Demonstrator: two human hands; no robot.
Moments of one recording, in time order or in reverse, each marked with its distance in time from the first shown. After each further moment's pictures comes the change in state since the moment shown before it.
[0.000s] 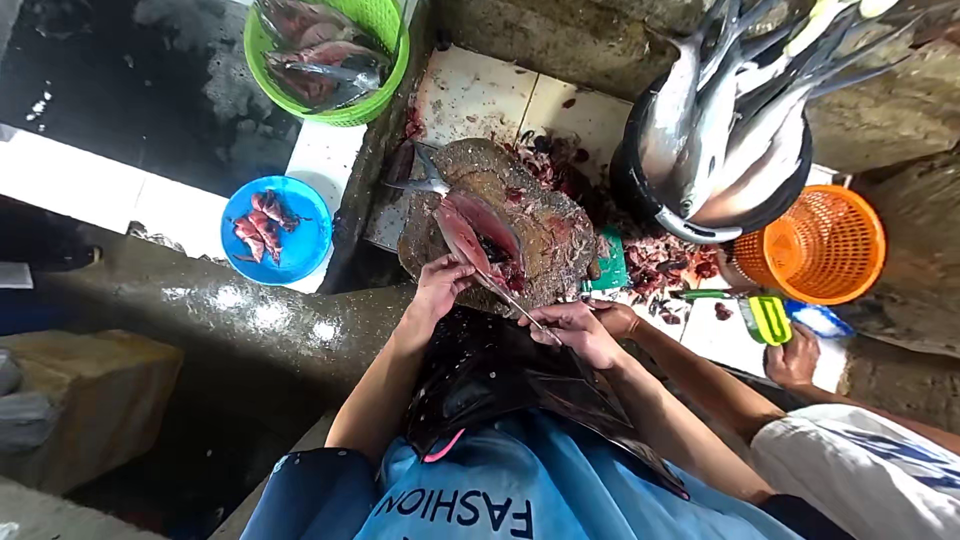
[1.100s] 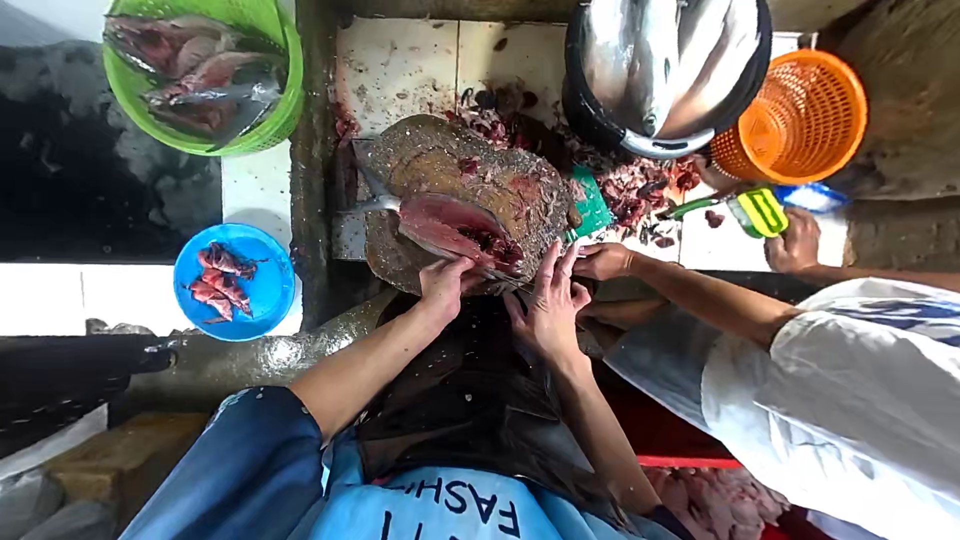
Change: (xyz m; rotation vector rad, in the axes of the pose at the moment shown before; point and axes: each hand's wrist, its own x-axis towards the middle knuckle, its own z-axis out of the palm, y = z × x) left_hand 0.009 -0.022 0.040 0.156 0.062 -0.169; right_hand 0.008 0.036 0.089 -0.927 0.984 0.260
